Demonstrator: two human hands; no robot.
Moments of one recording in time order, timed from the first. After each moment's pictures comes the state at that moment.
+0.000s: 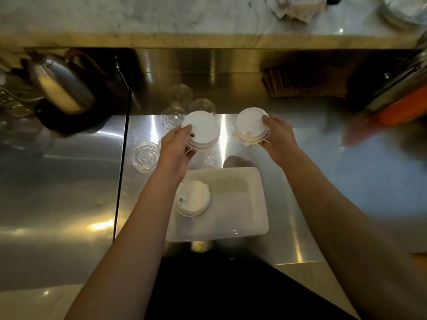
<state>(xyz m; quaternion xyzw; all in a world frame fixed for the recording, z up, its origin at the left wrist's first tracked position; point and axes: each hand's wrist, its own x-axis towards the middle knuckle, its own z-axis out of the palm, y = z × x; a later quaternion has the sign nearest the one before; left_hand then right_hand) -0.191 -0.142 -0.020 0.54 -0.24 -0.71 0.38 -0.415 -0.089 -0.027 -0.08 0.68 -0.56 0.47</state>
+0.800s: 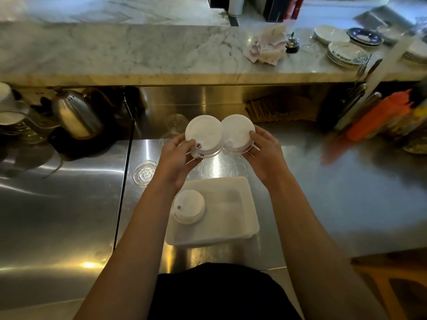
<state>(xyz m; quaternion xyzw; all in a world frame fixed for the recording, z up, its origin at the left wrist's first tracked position) -0.176 -0.096 0.043 0.46 -0.36 -0.72 0.36 -0.360 -0.021 0.048 -0.14 0.55 -0.67 0.48</state>
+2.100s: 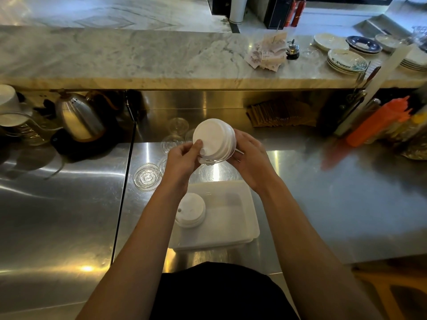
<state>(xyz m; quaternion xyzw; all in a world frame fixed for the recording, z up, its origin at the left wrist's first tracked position) -0.182 -0.086 0.045 0.49 -0.42 -0.67 0.38 -0.335 -0.028 0.047 -0.25 0.53 -0.62 0.51</state>
